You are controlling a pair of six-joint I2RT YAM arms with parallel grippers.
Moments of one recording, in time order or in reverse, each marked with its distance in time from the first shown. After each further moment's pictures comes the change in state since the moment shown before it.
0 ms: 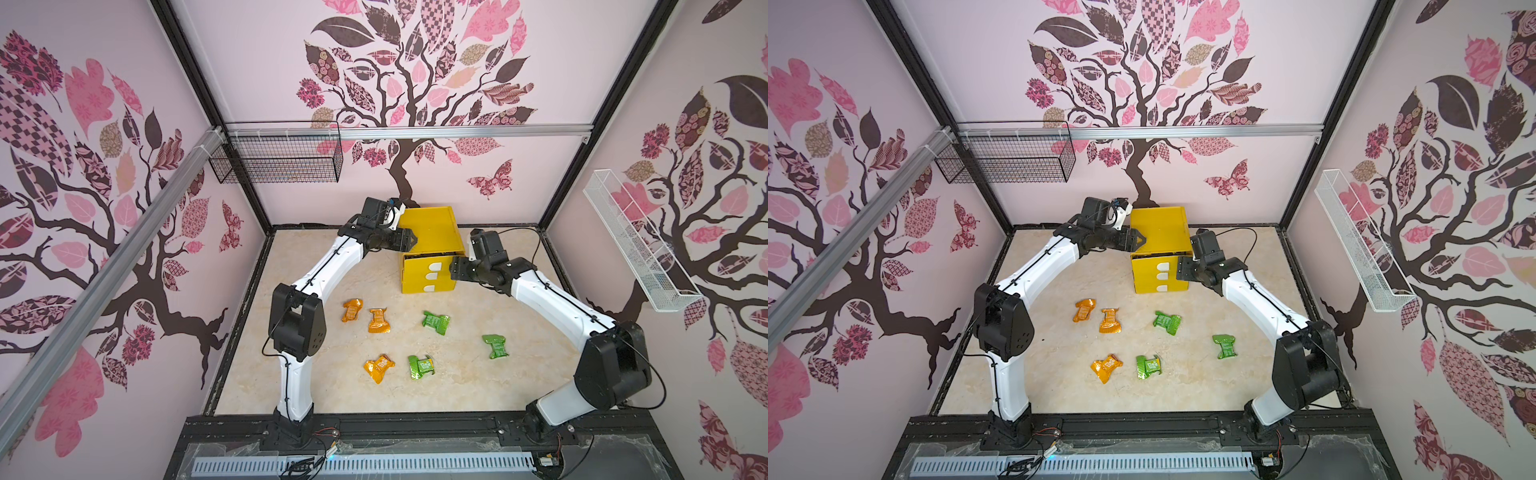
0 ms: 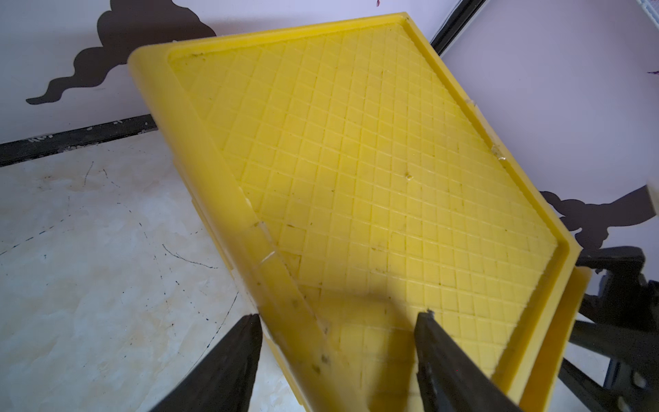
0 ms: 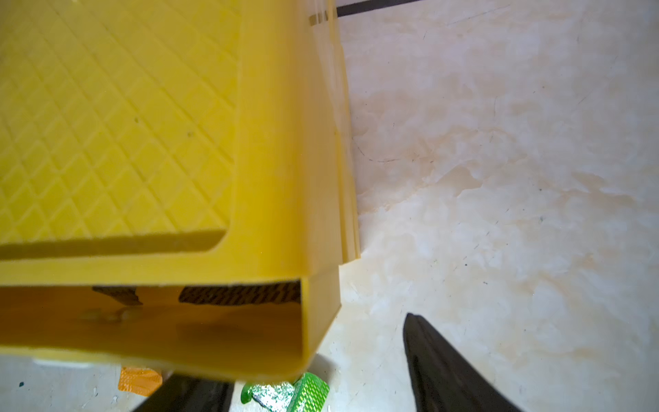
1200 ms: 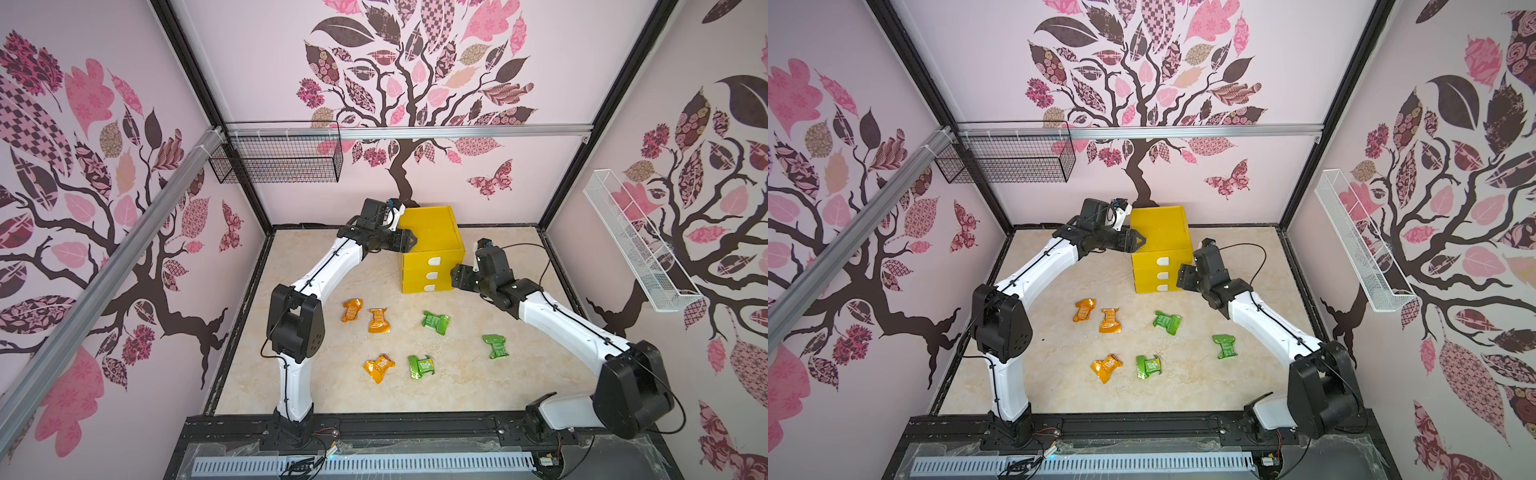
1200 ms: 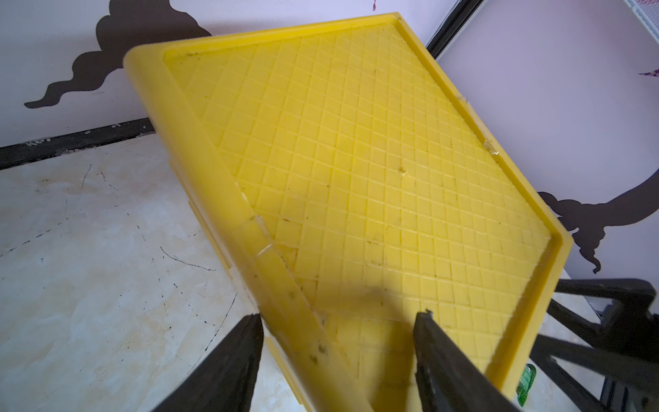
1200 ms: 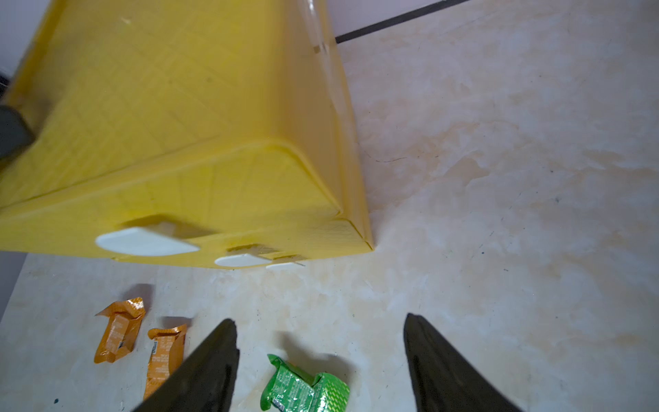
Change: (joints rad) left arm 0.000 -0.024 -0.043 0.034 0.006 0.000; right arm 0.085 -0.205 -0.287 0.235 0.050 0.105
